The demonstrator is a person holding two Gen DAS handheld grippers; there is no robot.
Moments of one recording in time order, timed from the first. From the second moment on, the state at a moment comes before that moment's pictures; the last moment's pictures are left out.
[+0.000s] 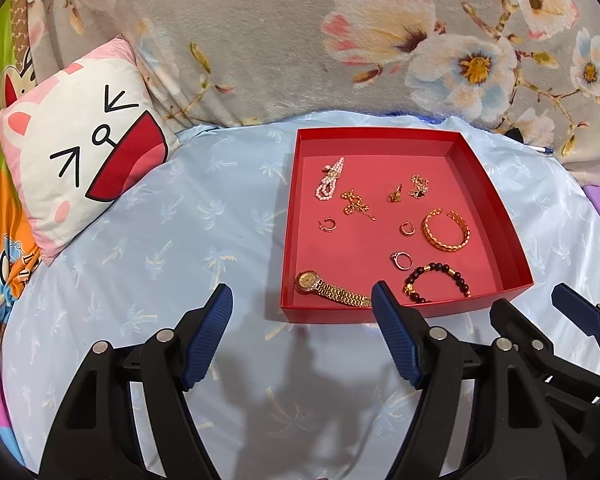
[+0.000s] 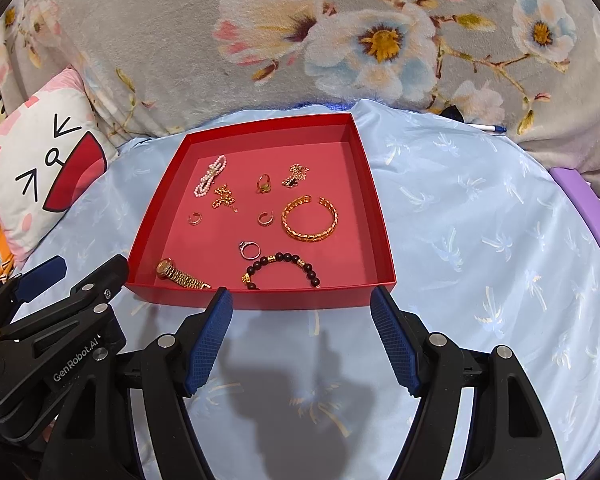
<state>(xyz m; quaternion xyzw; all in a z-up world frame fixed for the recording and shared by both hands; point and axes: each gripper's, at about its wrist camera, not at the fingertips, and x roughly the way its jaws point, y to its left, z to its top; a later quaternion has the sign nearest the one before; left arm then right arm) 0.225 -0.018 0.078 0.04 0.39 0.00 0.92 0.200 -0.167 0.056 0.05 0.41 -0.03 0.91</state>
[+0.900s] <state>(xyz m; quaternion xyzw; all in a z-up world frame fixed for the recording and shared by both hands) 0.226 -0.017 0.080 0.04 0.39 0.00 0.92 0.202 -0.168 0.061 0.05 0.41 -0.03 0.91</state>
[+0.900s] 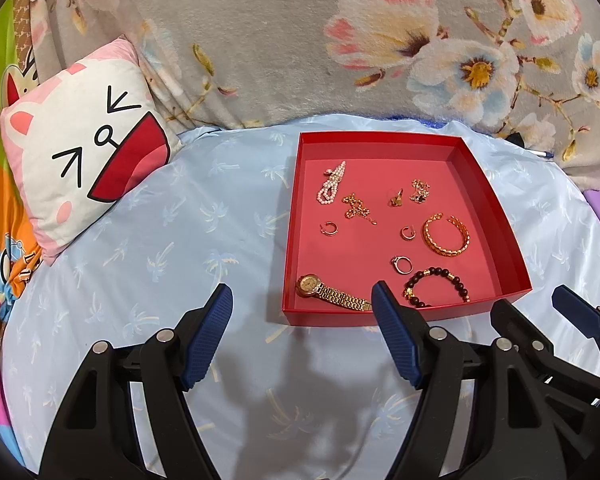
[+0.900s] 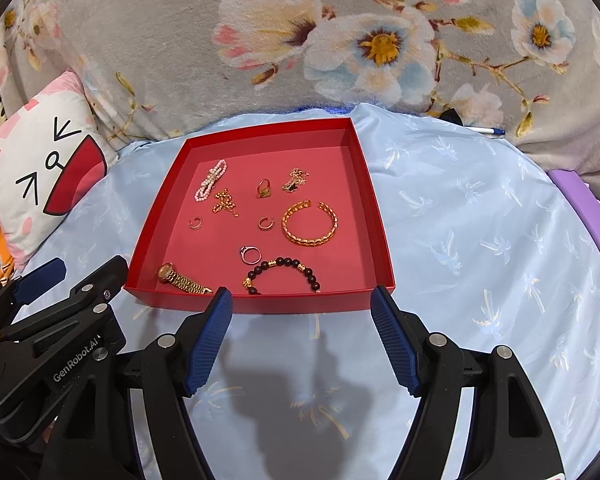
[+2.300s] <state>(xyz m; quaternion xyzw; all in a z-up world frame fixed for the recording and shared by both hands) 0.227 -0.016 0.081 0.04 0.39 0.01 0.92 0.204 -0.167 0.063 0.05 0.41 -0.03 0.91</state>
